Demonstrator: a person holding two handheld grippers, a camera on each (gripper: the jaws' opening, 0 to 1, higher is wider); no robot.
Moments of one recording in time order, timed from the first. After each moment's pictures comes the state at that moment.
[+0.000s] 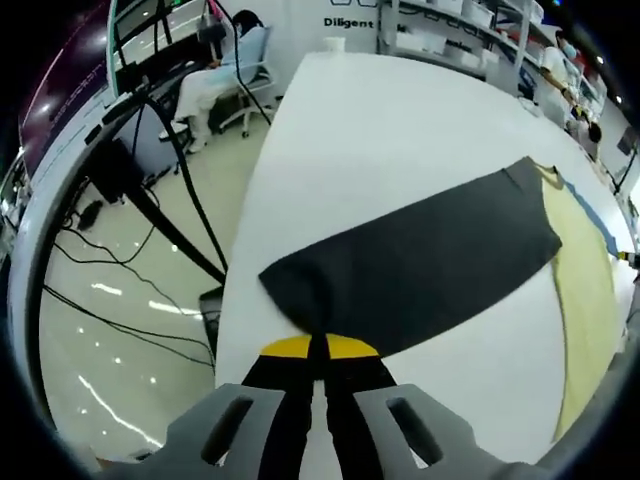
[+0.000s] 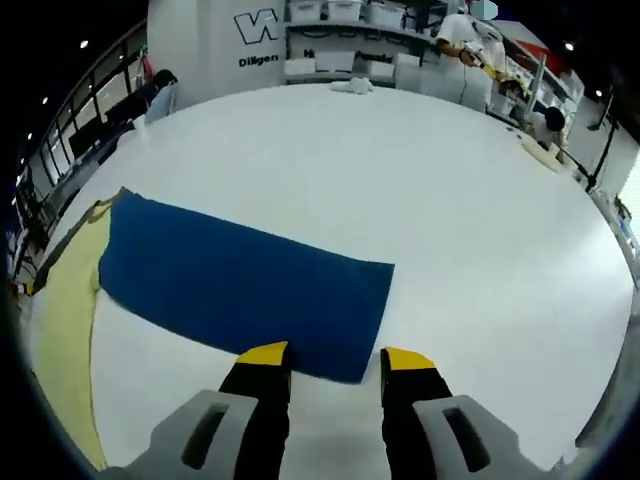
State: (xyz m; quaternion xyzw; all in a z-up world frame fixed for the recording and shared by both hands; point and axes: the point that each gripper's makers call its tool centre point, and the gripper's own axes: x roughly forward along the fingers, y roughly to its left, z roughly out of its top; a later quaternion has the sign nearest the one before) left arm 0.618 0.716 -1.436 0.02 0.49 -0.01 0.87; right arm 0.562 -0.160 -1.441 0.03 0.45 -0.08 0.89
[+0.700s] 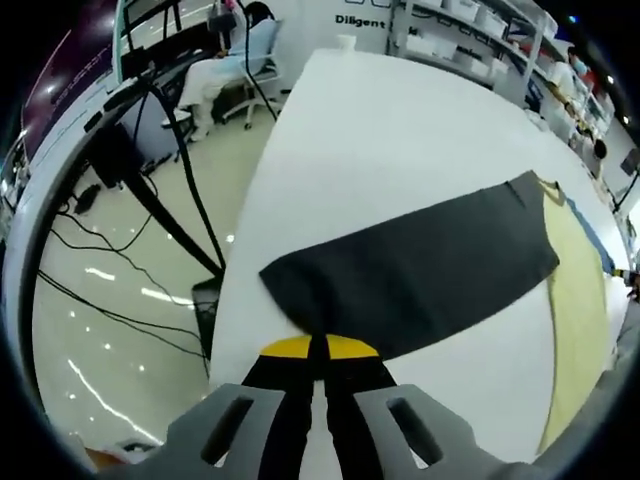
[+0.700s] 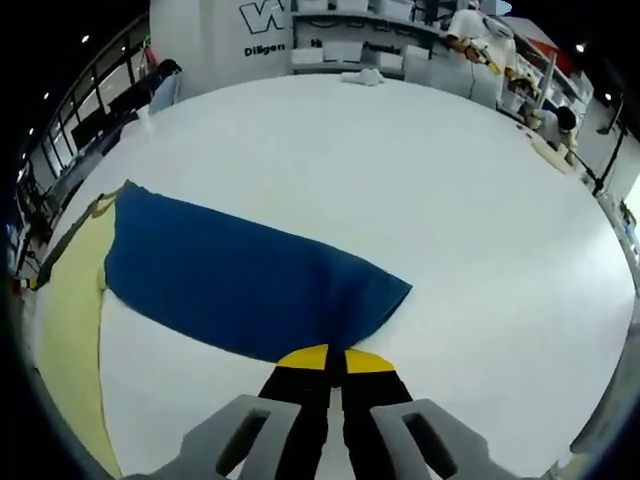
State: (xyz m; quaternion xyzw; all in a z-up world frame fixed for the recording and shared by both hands) left arm 0.625 0.720 -1.438 -0.01 0.50 0.00 0.87; right arm 0.568 -0.141 -1.435 0.02 0.47 -0.06 0.88
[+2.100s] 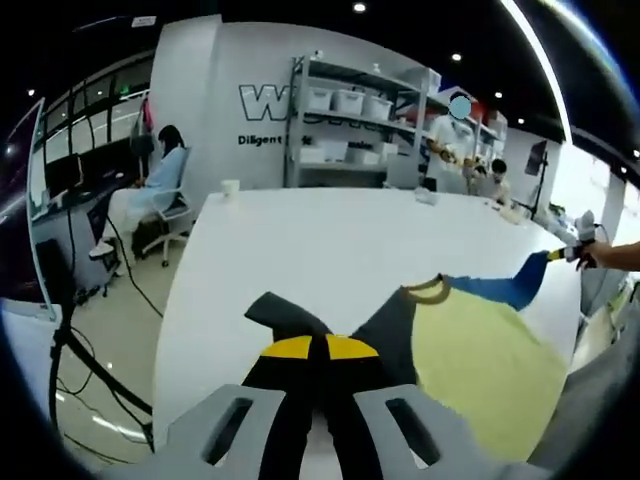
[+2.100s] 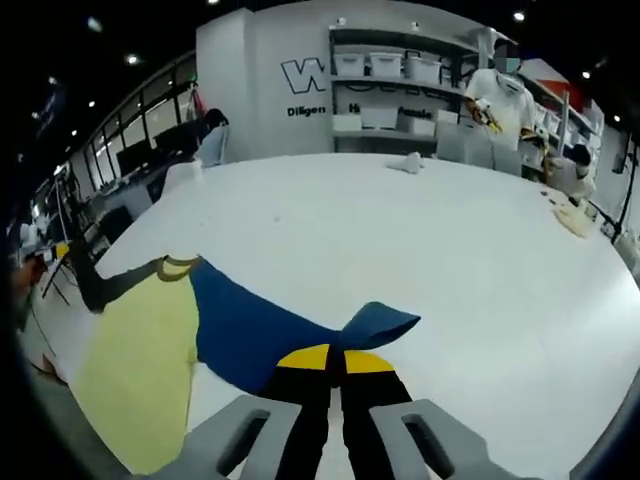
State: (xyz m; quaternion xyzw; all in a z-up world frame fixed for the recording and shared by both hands) left arm 0.691 0.567 -1.269 0.00 0.23 -0.21 0.95; right arm 0.610 -0.078 -1.313 0.02 0.34 0.02 0.94
